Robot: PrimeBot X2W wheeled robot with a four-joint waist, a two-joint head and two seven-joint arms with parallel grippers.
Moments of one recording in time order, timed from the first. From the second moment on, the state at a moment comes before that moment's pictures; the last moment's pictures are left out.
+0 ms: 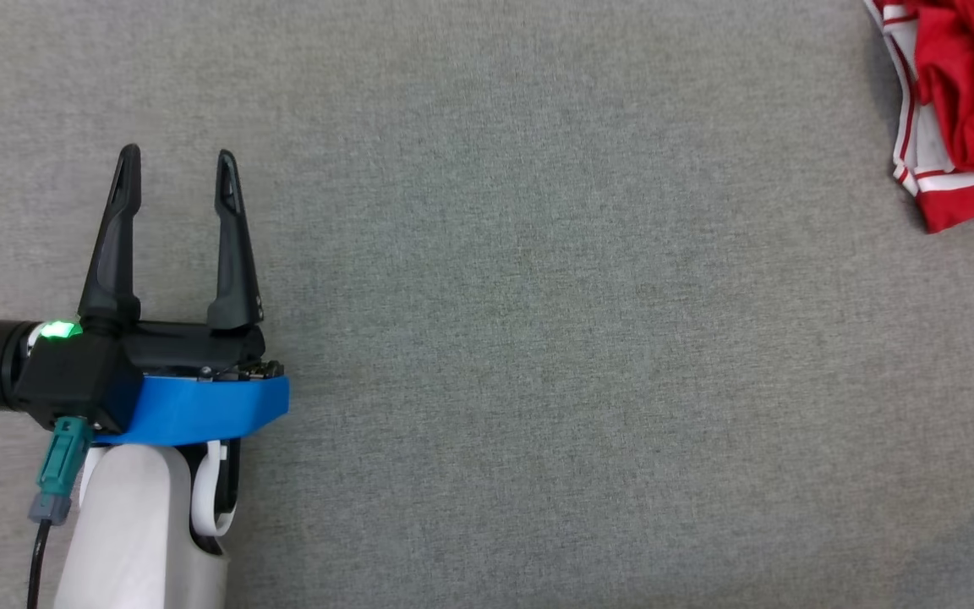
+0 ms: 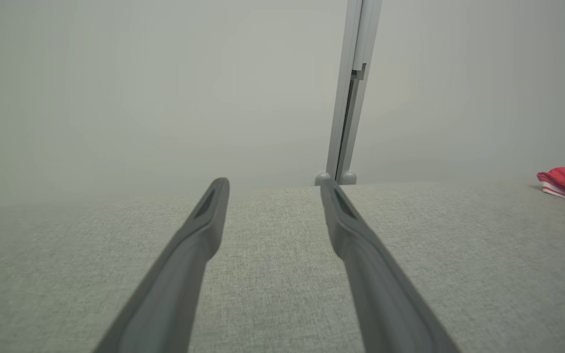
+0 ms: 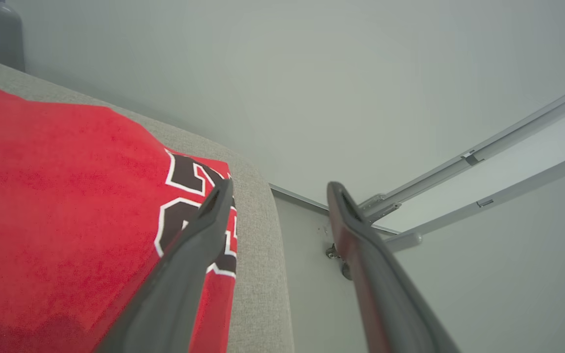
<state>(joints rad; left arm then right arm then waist) -0.33 0.09 -0.06 0.02 -0.09 -0.06 -0.26 -0.97 -0.75 0.10 0.86 0.10 0.13 -0.12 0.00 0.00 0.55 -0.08</state>
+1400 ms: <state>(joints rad) 0.04 0.06 -0.01 0.14 -0.15 -0.03 -0.26 -0.25 -0.13 0.12 0.36 0.13 0.13 -0.26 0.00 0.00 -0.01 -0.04</state>
